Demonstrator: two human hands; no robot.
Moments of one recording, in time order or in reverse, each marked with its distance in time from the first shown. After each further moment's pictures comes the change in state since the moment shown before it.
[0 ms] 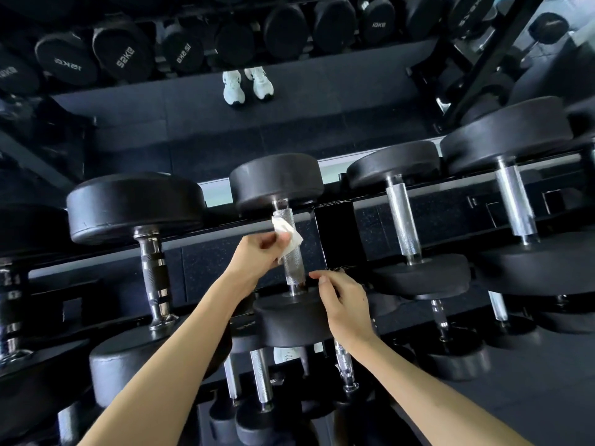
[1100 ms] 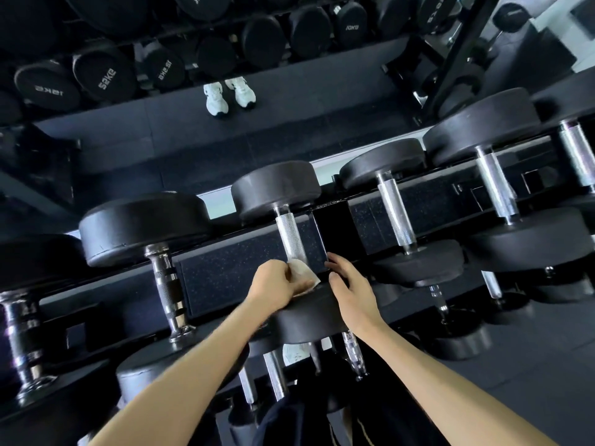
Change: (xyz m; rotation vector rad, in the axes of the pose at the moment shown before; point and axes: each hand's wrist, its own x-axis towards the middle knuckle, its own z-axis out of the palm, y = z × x) left_hand -0.025 -0.003 0.008 0.776 -0.160 0.043; right_hand -0.001 0.000 0.000 0.133 0.009 0.262
